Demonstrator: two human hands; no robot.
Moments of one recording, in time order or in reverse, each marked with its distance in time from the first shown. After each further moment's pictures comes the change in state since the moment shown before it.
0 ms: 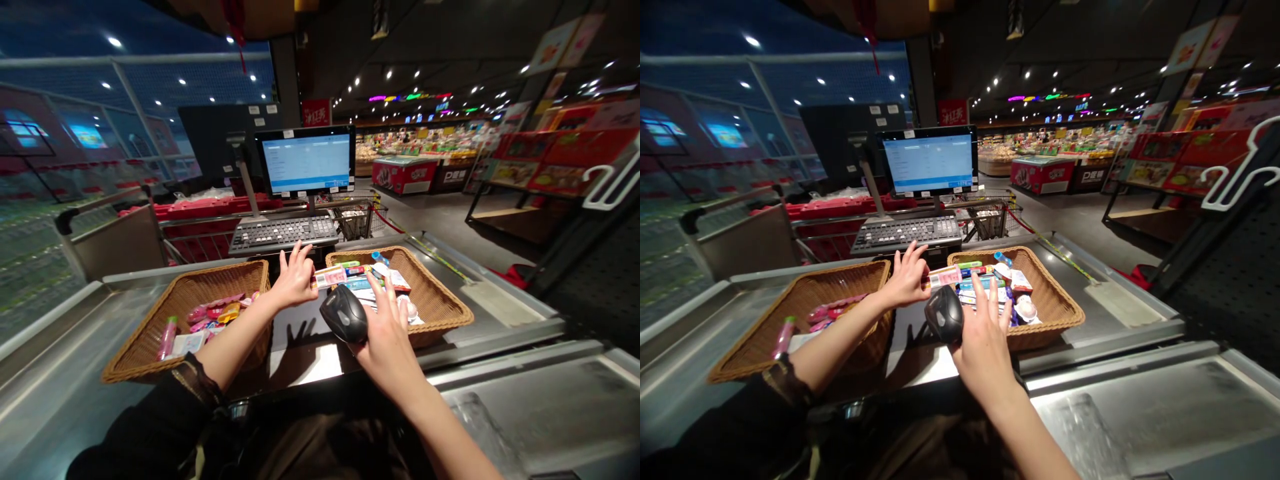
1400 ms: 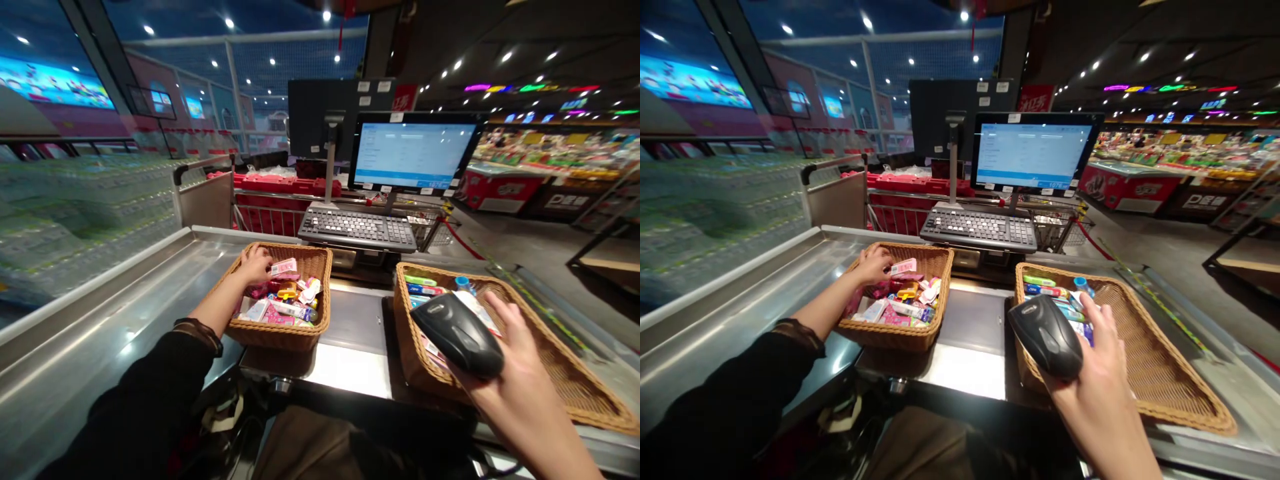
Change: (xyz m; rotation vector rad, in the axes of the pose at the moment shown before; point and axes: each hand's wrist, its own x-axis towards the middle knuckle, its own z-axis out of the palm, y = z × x) left_hand -0.139 -0.250 0.001 0.207 -0.287 -0.637; right_hand 0.026 0.036 0.011 0.001 0.121 -0.276
